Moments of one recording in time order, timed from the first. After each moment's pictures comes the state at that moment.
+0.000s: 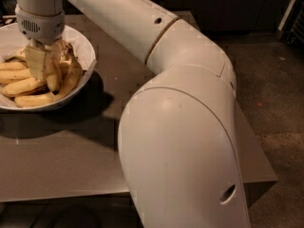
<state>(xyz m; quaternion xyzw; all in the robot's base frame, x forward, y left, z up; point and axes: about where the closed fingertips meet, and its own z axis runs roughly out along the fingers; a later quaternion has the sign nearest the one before) 0.583 0.253 0.917 -0.65 0.75 0.11 0.10</state>
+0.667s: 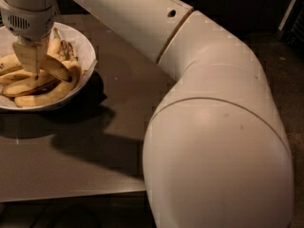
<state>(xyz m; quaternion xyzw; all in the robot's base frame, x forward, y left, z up) 0.558 0.262 0.948 -0.68 0.71 0.10 0.15</state>
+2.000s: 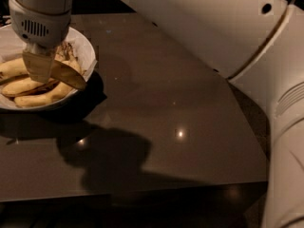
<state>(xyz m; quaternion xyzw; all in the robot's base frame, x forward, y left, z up) 0.489 0.215 0.973 -0.72 0.66 0.11 0.19</state>
